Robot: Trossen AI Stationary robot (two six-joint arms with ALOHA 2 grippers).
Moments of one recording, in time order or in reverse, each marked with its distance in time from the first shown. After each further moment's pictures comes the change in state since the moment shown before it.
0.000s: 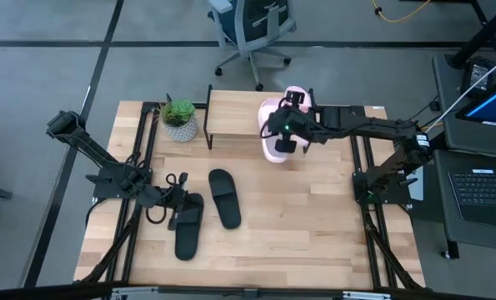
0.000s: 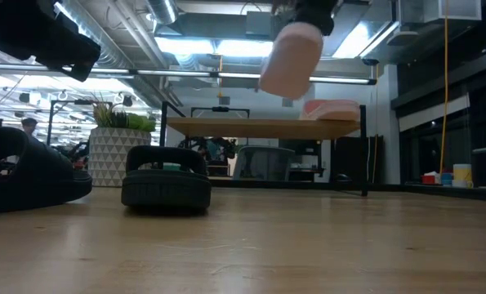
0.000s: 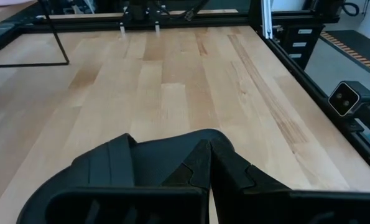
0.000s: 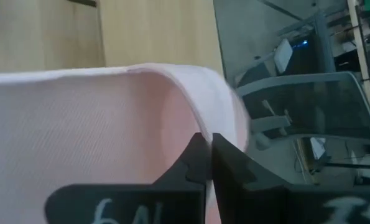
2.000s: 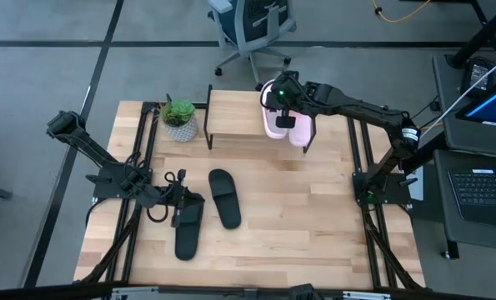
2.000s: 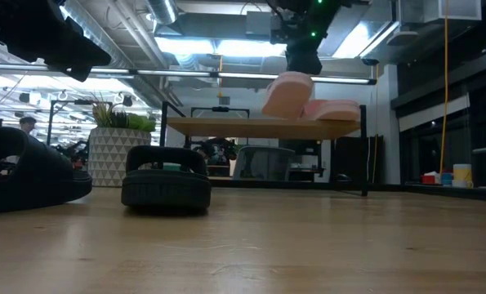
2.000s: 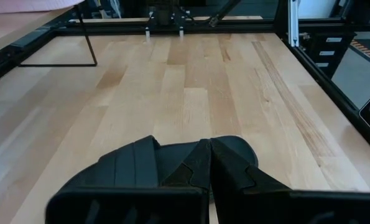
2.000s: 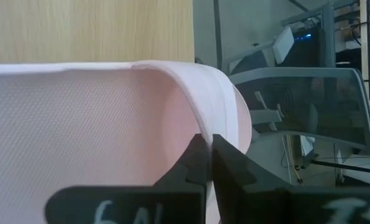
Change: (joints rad) left arm 0.000 0.000 0.000 0.000 -0.097 -0.022; right arm -0.287 0.096 0.000 0.144 -0.142 -0.313
